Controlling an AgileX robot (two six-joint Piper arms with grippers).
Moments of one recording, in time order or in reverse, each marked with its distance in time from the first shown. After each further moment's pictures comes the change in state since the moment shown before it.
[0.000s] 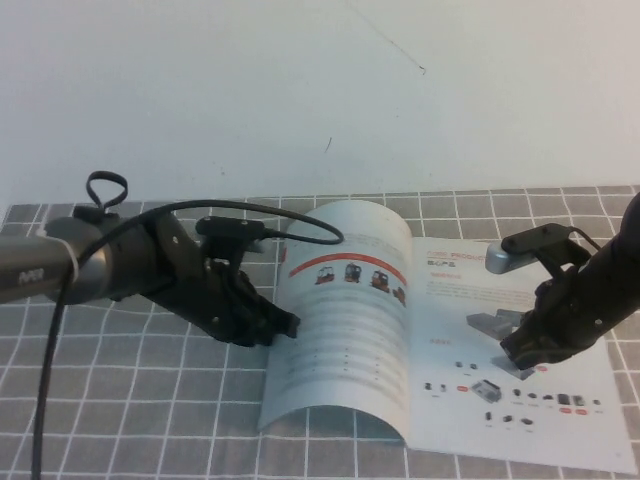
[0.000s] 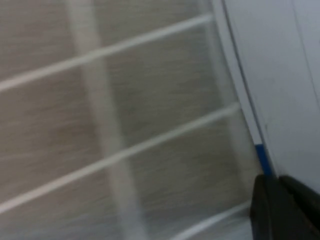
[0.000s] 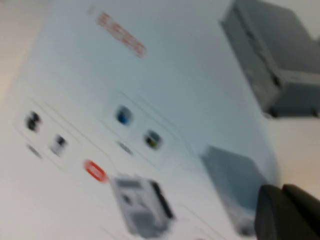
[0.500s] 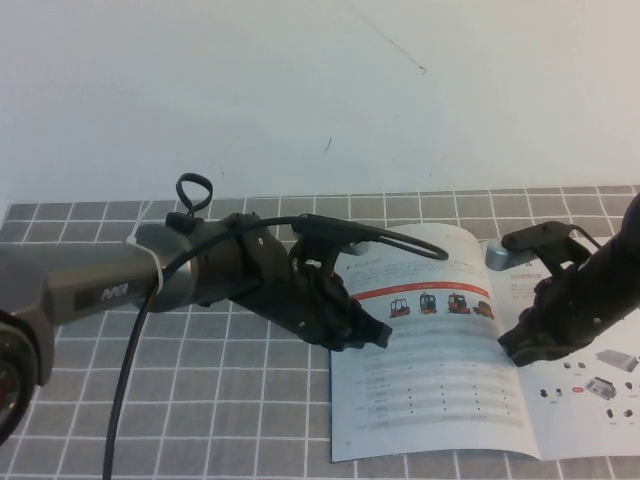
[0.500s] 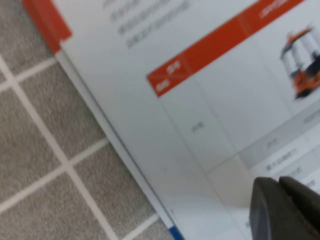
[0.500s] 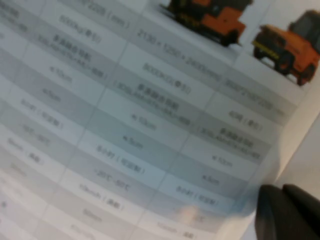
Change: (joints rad) right arm 0.000 0.000 0.000 0.015 -0.013 -0.006; left arm -0.195 0.024 -0.085 -0.225 0.005 0.155
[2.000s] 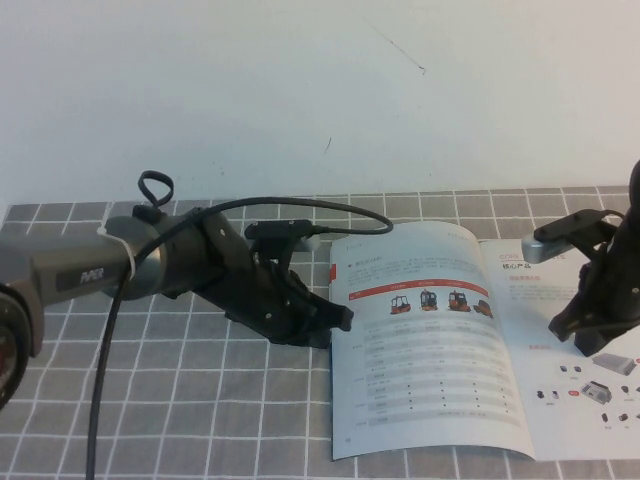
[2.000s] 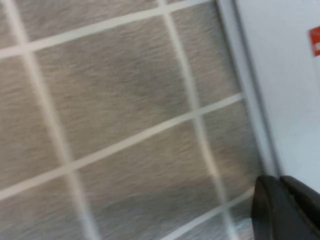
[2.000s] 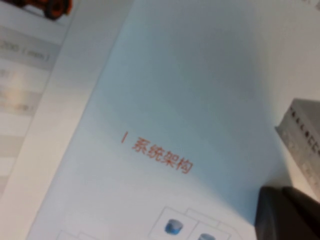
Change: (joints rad) right arm -0.066 0.107 -0.200 -0.376 0.226 0.223; left arm 0.103 0.047 -0.016 0.021 0.071 -0.135
